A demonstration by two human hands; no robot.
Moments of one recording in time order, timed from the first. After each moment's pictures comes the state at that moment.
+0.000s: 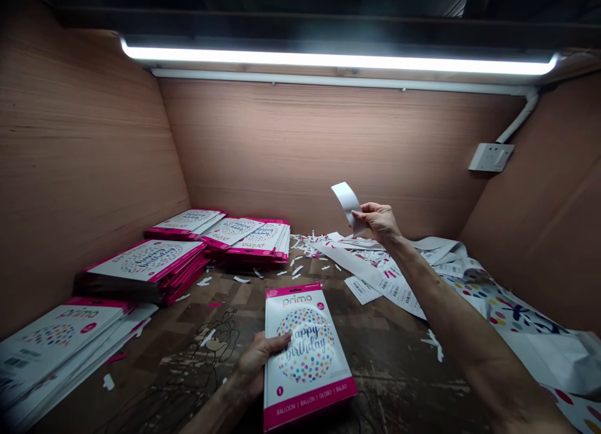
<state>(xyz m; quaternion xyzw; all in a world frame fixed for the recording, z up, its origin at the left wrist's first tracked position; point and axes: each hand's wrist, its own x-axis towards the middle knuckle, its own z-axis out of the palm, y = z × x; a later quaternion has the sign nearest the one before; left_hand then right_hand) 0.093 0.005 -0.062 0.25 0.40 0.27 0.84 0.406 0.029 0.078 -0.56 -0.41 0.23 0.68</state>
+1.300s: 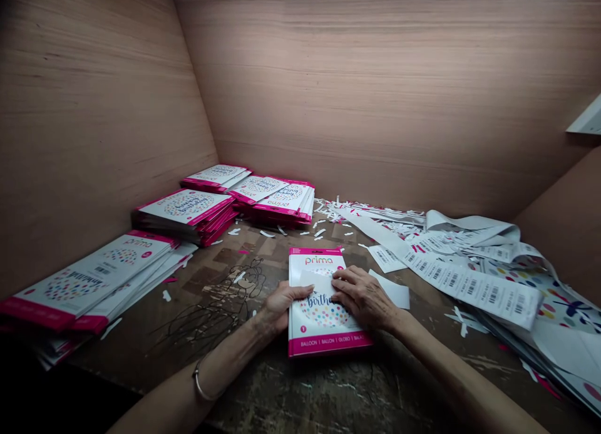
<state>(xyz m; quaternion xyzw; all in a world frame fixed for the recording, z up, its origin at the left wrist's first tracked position) 0.098 -0.001 -0.062 0.24 0.34 0.26 0.87 0.284 -0.068 -0.052 -0.50 -0.84 -0.04 0.20</state>
